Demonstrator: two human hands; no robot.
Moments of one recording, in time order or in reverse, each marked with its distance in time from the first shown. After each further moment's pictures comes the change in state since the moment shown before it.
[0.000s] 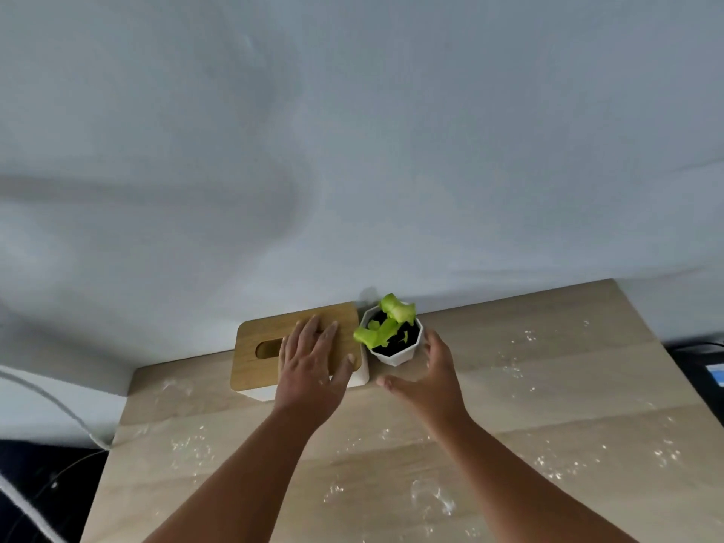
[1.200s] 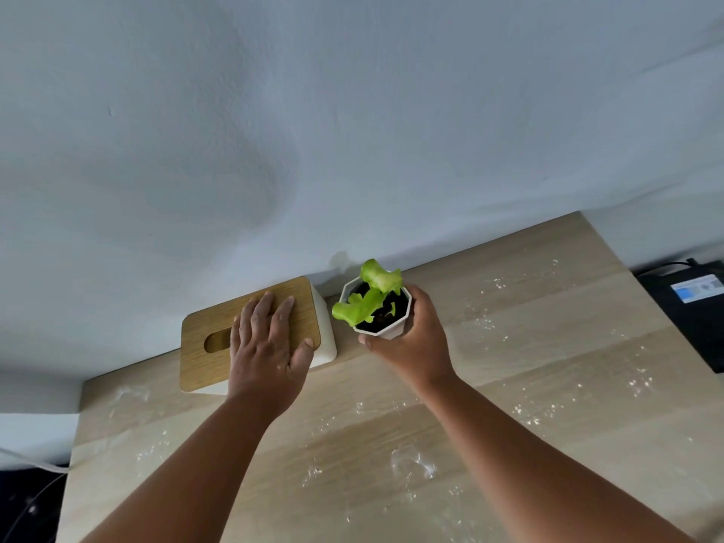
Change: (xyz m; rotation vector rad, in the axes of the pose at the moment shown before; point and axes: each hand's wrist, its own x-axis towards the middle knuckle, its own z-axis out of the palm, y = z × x) left_hand 0.007 0.002 0.000 0.111 -0.063 0.074; right_hand 0.021 0.022 -0.013 0.063 0.170 -0.094
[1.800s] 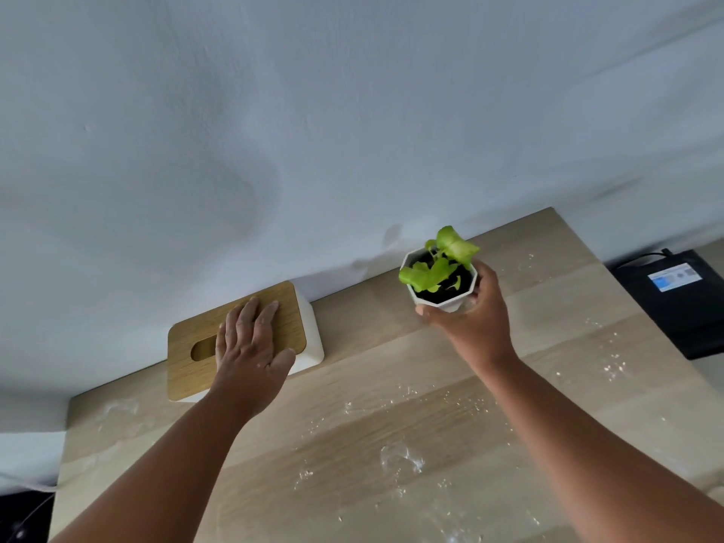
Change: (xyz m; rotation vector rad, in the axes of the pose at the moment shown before) left_hand 0.007 -0.006 -0.010 -0.027 -0.189 -0.015; right_hand 0.021 0.004 -0.098 0.083 0.171 -0.092
